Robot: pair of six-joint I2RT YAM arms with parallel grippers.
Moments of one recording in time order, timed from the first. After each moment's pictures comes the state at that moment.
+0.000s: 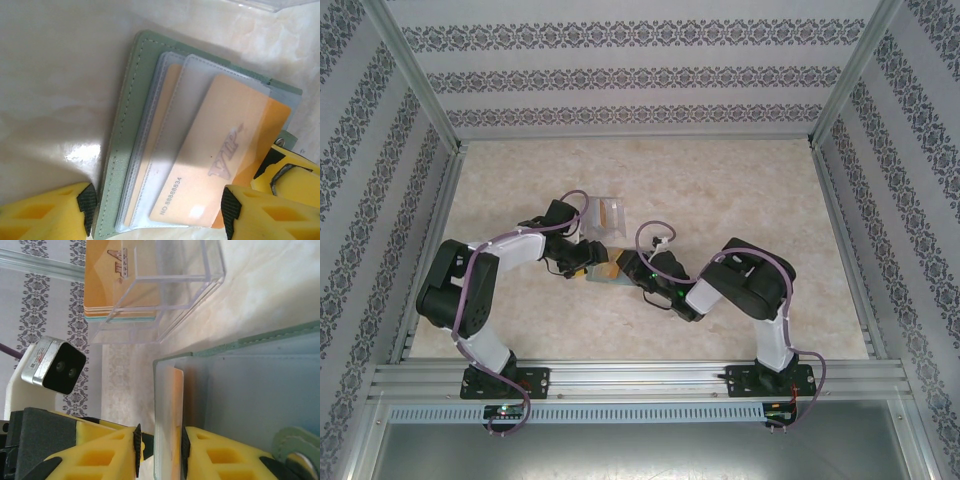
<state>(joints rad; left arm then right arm) -0.31 1.68 0.91 -0.44 0.46 -0.63 0.83 1.98 0.58 1.06 -0.02 1.35</state>
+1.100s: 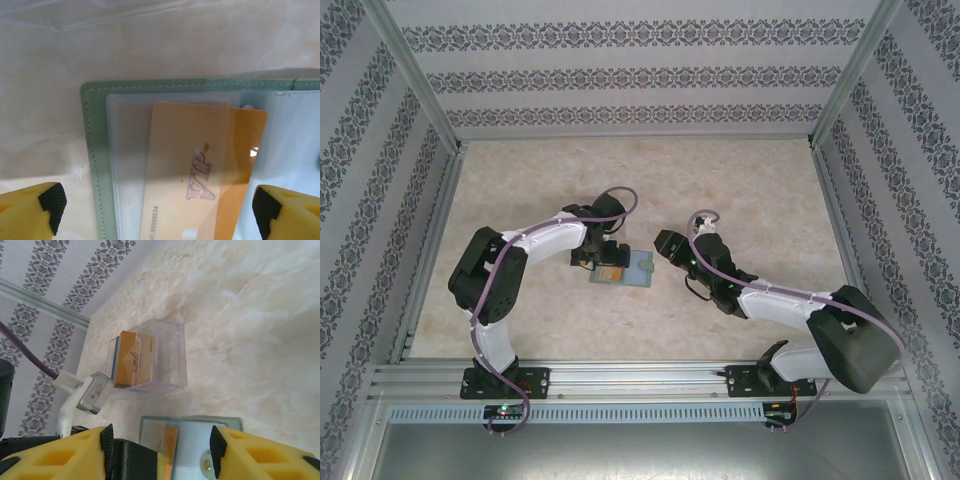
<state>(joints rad) -0.56 1.85 1.24 -0.76 0.02 -0.52 0.66 1.32 0.46 0.48 0.05 0.98</state>
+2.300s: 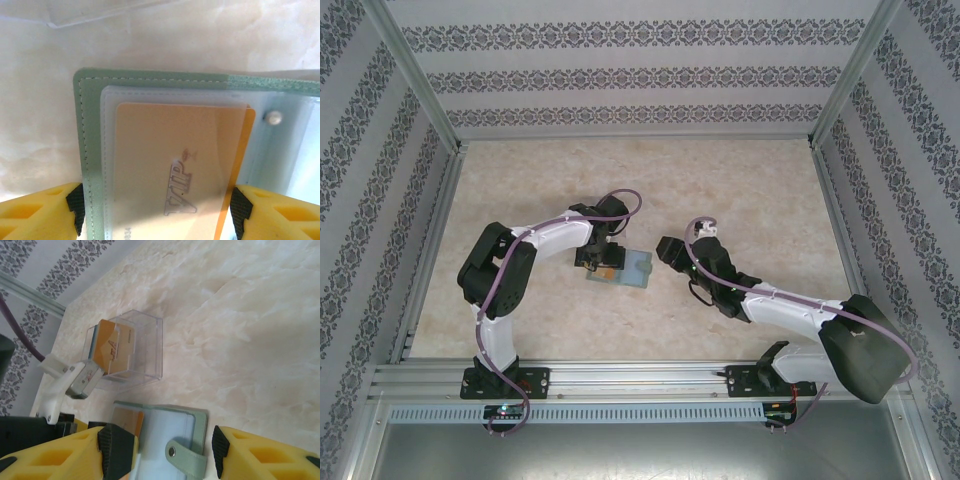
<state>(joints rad) -0.56 1.91 1.27 -0.80 -0.03 -0.52 0.70 1.26 0.46 0.35 0.12 0.89</state>
